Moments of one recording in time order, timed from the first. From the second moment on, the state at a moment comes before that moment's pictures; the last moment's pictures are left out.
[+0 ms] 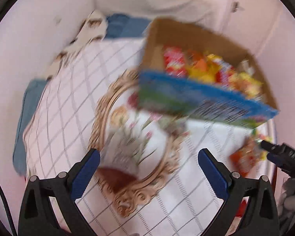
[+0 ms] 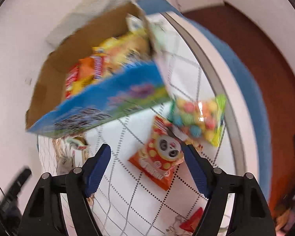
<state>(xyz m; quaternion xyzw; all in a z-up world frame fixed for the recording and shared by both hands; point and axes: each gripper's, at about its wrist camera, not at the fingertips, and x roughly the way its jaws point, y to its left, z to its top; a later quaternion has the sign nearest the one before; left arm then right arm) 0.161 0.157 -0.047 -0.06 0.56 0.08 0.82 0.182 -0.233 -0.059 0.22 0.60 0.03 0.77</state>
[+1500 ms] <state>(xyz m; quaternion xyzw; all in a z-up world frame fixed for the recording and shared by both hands) 0.207 0.176 -0.160 0.02 0.69 0.03 0.72 0.151 -0.221 -0.078 0.12 0.66 0.02 0.75</state>
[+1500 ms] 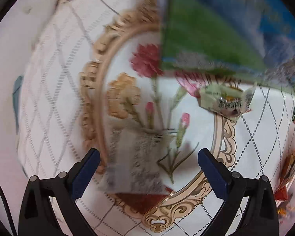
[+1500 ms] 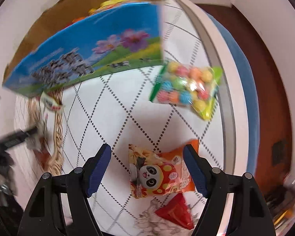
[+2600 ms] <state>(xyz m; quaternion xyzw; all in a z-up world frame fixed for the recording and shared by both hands) 0.134 0.159 -0.133 -0.13 0.69 -0.02 0.71 0.145 -0.215 -0.121 0.08 0.69 0.06 0.72</state>
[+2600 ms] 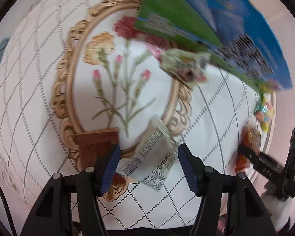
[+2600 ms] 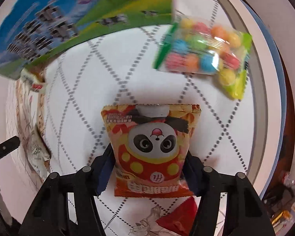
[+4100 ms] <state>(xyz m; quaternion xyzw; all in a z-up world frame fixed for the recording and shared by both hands) 0.144 0.116 -0.128 -0.11 0.69 -0.06 0.71 0.125 -0.156 -0.104 0.06 0.65 0.11 0.75</state>
